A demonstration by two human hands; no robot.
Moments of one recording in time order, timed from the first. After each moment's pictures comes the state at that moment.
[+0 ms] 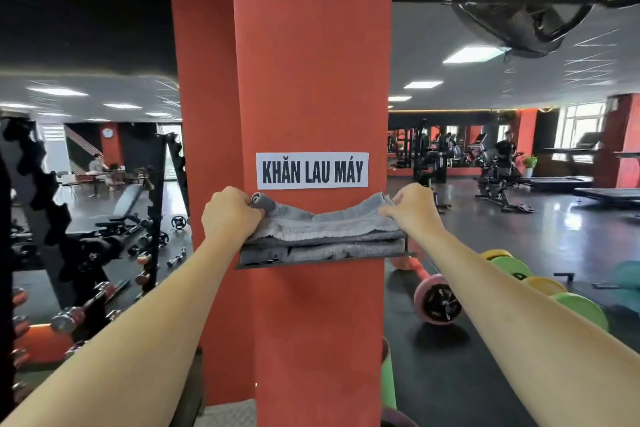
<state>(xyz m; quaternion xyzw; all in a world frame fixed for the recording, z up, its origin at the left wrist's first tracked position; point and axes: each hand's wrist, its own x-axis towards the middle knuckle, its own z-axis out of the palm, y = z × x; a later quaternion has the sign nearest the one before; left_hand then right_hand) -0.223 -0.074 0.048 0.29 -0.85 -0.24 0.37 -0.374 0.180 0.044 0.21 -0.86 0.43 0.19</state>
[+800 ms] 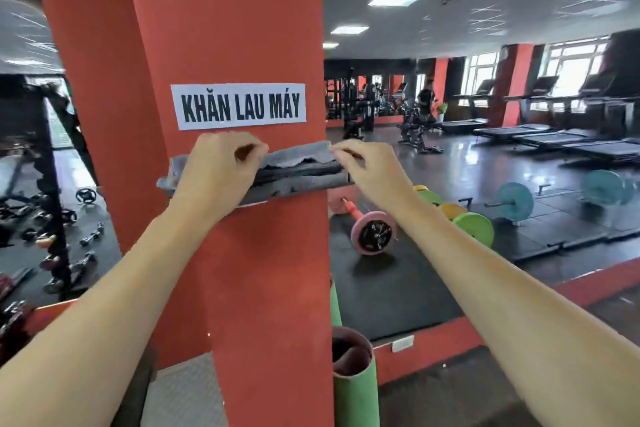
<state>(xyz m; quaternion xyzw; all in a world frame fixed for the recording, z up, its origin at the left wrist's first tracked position) -0.209 0.004 0.026 -0.05 -0.87 -0.21 0.44 -0.315 0.223 0.000 0.34 -0.80 0.40 0.28</state>
